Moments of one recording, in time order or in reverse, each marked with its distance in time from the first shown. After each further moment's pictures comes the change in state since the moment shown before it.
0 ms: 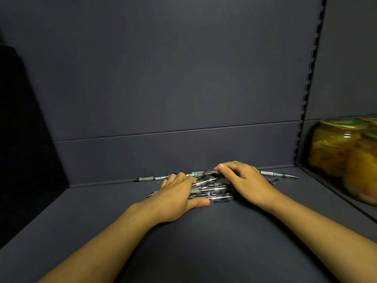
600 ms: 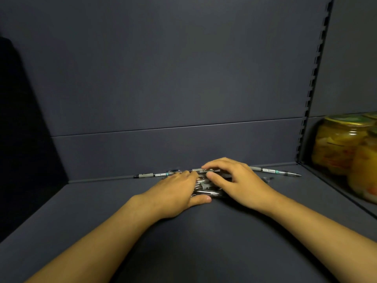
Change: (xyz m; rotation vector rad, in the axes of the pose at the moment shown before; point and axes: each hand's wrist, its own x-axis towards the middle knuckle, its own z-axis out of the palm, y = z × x) left_hand -0.004 0.010 -0.014 0.111 -0.019 0.055; right_hand -0.003 -0.019 0.009 -0.063 -0.045 -0.235
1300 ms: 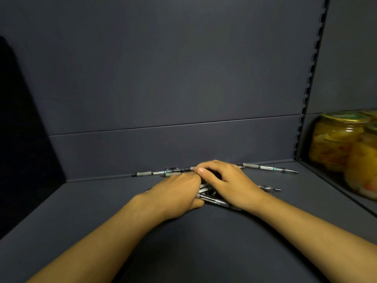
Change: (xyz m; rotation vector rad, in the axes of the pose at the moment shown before) left_hand -0.003 0.015 -0.004 0.035 0.012 0.089; right_hand 0.002 -0.008 0.012 0.075 -0.030 0.051
